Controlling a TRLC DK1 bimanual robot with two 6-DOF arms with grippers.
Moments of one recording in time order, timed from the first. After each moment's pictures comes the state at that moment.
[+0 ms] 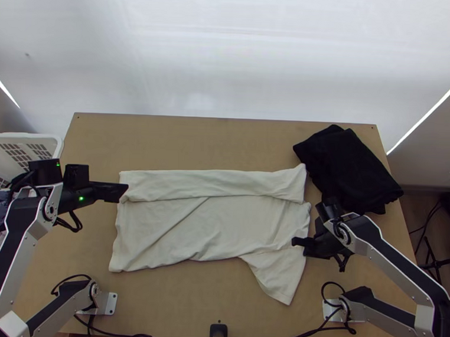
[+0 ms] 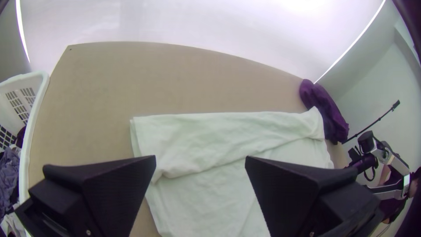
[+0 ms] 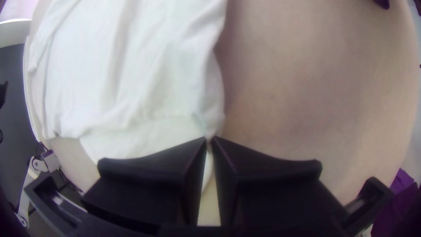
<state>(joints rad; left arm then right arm) 0.17 1.05 0.87 -0.66 0.46 0.05 0.36 1.19 0.61 -0.89 -0.21 0.46</state>
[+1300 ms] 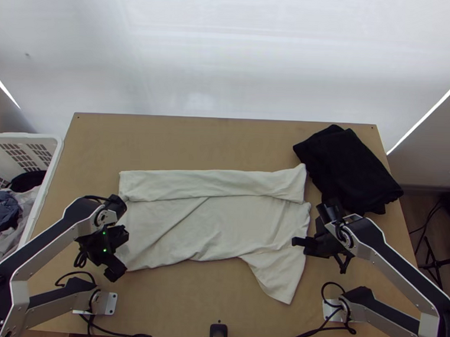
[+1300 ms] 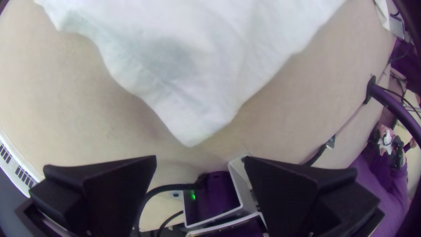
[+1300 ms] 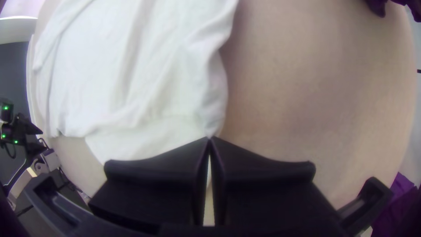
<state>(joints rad) -0.24 1.26 0.70 -1.34 -0.01 0.37 0.38 1.14 0.62 -0.89 -0.19 0.47</state>
